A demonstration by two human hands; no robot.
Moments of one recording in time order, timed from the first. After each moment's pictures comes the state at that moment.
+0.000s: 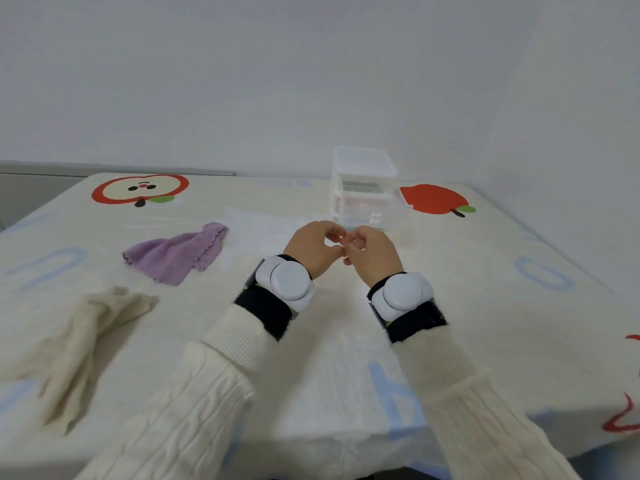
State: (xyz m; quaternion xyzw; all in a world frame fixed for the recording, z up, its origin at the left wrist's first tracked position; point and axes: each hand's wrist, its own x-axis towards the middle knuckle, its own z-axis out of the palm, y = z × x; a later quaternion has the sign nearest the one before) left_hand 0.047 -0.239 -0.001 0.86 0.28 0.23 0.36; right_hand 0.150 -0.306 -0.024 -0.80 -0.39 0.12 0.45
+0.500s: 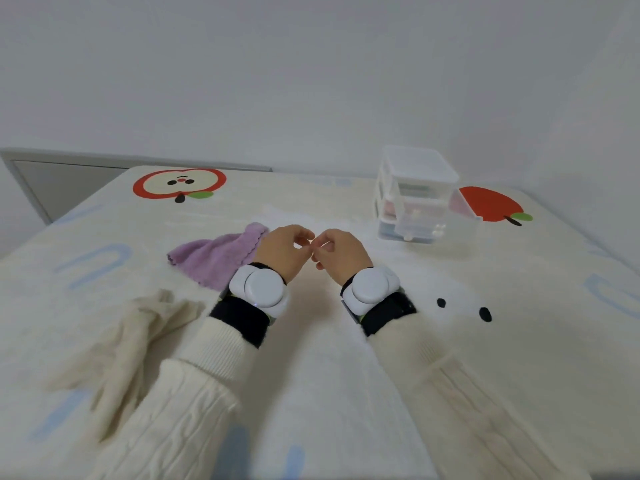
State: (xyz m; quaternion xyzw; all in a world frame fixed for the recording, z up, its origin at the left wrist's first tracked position) left_hand -0.023 -0.144 -0.025 0.81 0.40 0.24 0.34; right_hand 0.083 -0.200 -0.034 -0.78 -0.45 0.20 0.38
